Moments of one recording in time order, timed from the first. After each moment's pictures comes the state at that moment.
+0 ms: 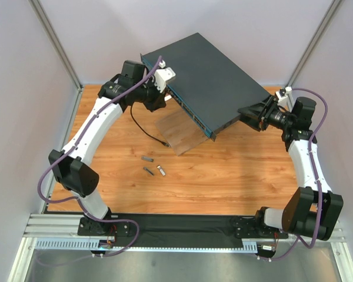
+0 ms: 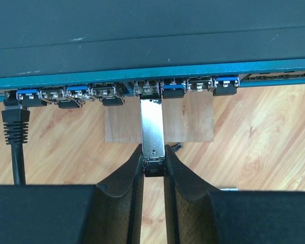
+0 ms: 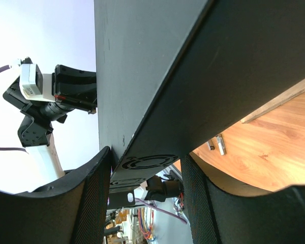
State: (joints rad) left arm -0.43 1.70 1.84 -0.81 0.43 0.42; right arm -0.22 1.29 1.01 -0.09 -1.07 1.01
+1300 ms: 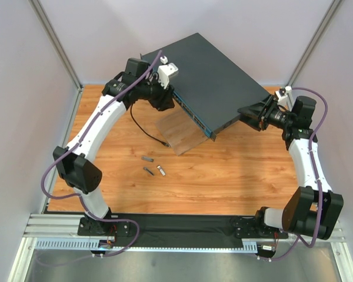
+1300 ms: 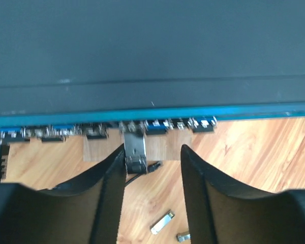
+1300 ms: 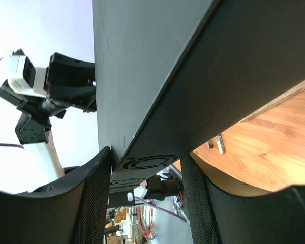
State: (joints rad) left arm -0.43 1.77 1.92 -0.79 0.50 0.30; right arm -0.22 1.29 1.03 -0.12 -1.07 0.99
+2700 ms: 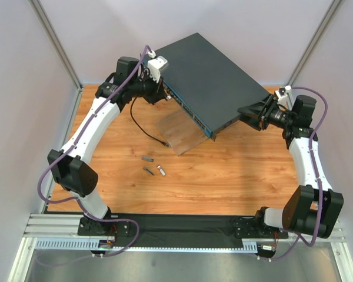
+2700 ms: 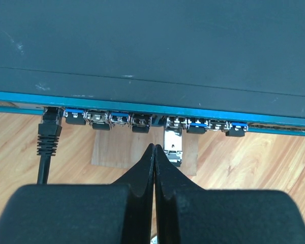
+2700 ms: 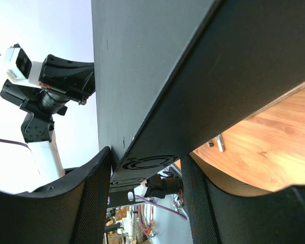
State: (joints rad) left arm -0.38 1.70 1.82 -0.64 0.49 0.18; right arm -0.22 1.30 1.05 -0.15 -1.08 0.98
